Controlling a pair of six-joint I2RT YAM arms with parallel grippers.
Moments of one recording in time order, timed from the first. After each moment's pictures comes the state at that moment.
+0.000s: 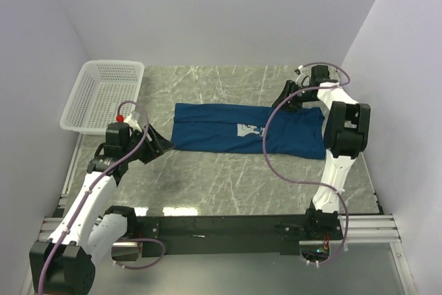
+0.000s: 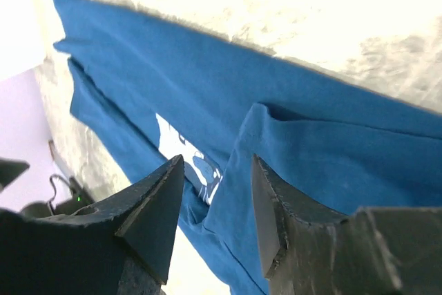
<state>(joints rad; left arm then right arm) -0.11 0.85 0.58 -0.38 0.41 -0.72 -0.12 2.12 1.60 -0.59 -0.77 0.16</state>
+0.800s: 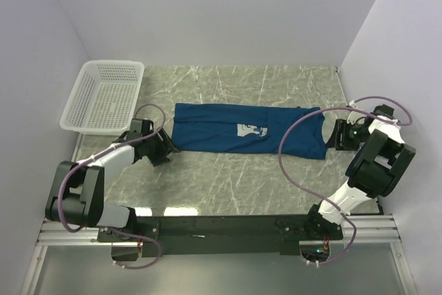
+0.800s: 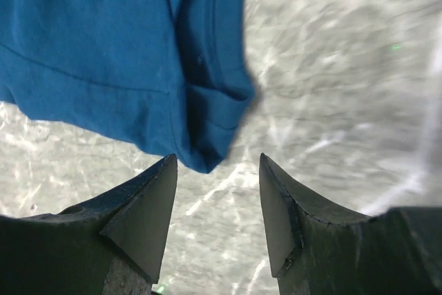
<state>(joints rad) -0.17 1.36 0.59 -0.20 0.28 -0.81 -0.62 1.68 1.14 -0.79 -0.53 -0.48</state>
